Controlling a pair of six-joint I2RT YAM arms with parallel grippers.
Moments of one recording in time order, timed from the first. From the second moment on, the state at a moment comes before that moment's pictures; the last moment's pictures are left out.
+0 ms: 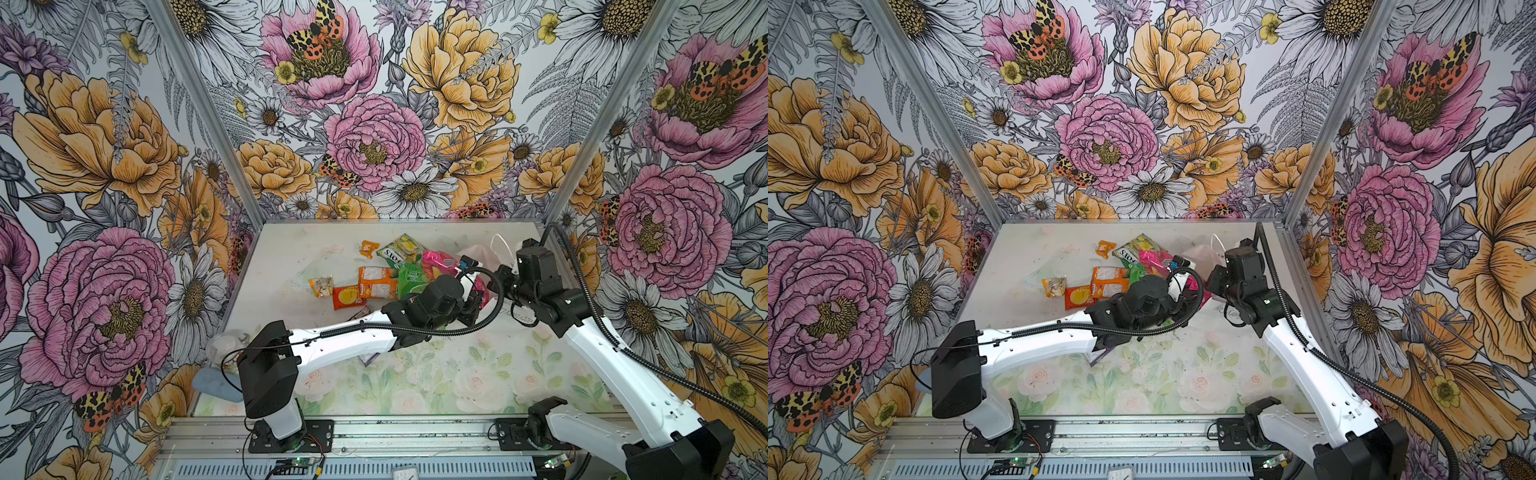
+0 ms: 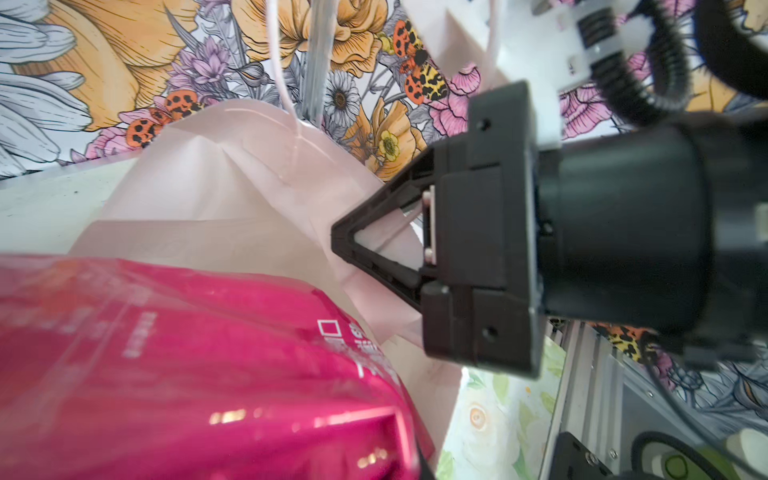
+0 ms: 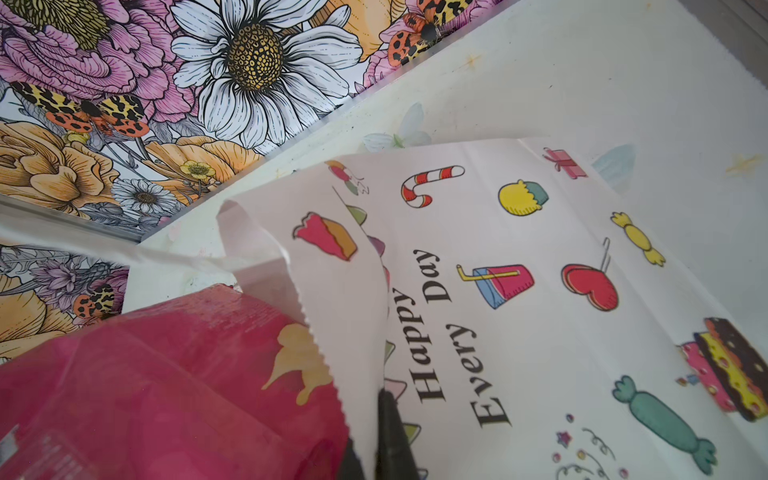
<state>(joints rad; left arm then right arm) -1.12 1.66 1.29 0.04 -0.12 -0.35 0.33 1.07 1.04 -0.67 0.05 0.68</state>
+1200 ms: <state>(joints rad) -1.11 1.67 1.34 -0.08 -0.06 -0.41 0.33 1.05 0.98 -0.65 0.08 0.70</state>
